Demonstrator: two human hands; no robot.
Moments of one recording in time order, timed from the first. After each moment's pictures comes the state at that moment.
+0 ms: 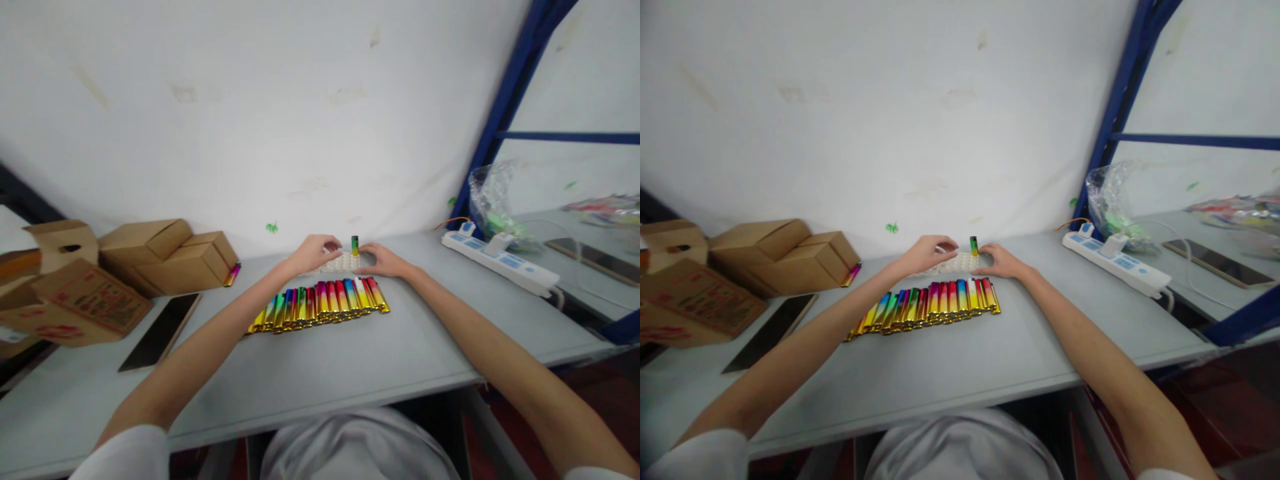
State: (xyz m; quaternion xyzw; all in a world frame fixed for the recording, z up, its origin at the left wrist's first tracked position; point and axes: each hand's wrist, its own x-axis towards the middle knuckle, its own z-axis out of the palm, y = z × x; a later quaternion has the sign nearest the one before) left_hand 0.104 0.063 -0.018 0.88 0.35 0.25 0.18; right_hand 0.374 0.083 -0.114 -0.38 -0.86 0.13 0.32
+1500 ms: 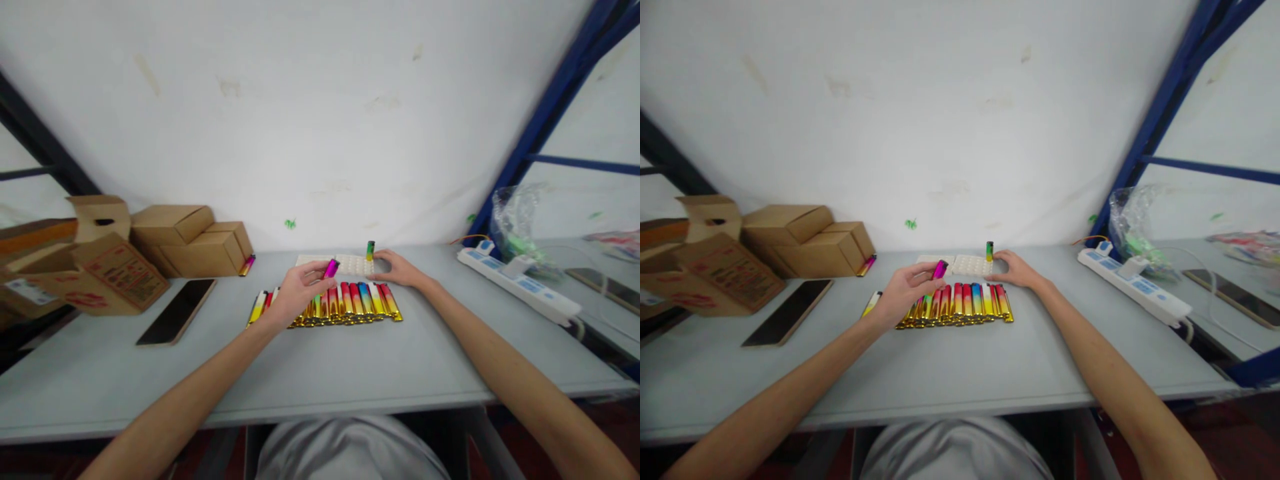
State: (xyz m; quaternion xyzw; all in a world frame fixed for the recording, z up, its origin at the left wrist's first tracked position) left_hand 0.066 -0.060 -0.034 0.61 0.39 0.49 0.49; right_hand 0.378 0.080 -0.114 -0.39 -0.86 0.14 0.31
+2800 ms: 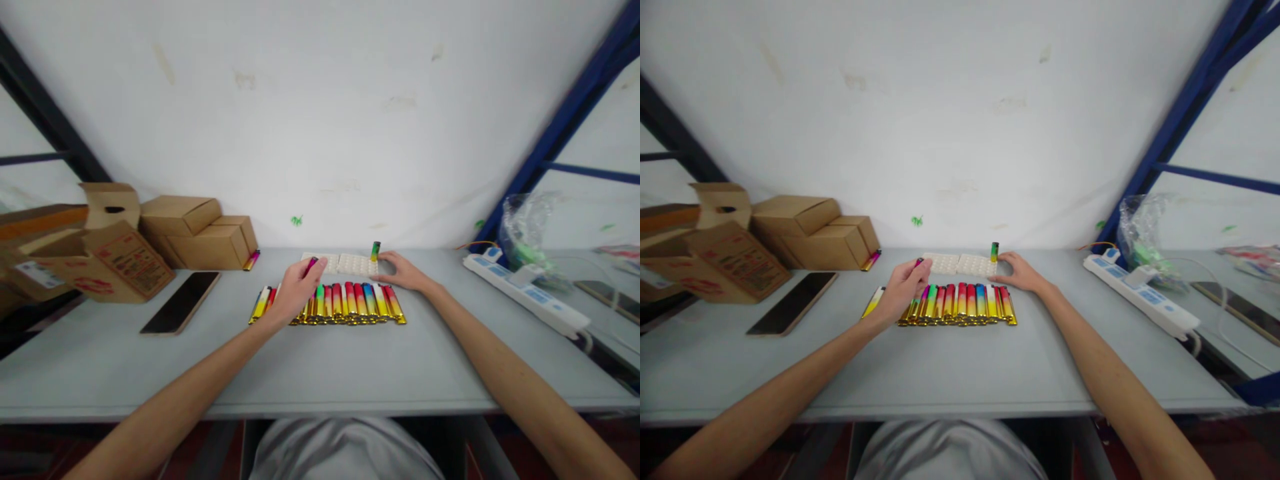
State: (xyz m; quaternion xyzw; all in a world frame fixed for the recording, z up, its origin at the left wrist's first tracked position) left_hand 0.060 -0.057 -0.035 0.61 0.45 0.51 0.41; right_hand 0.379 0.079 -0.114 -0.39 -0.86 0.13 0.30
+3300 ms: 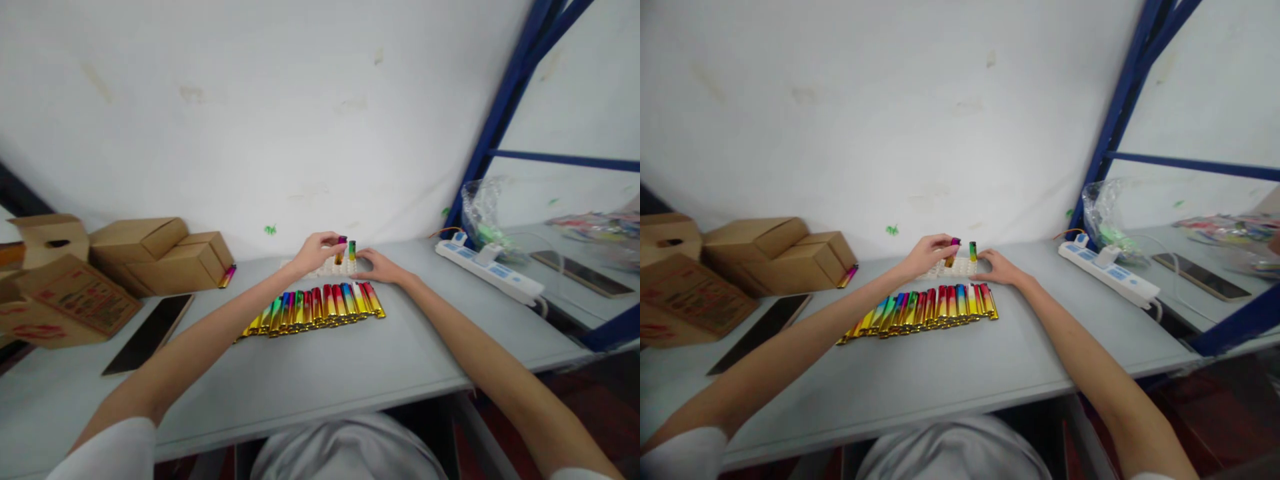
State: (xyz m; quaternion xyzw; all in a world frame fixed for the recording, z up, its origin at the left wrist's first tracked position) left_hand 0.117 0.055 -0.018 0.79 0.32 0.40 0.34; right_hand 0.374 0.082 -0.115 -0.38 -0.86 0.12 0.31
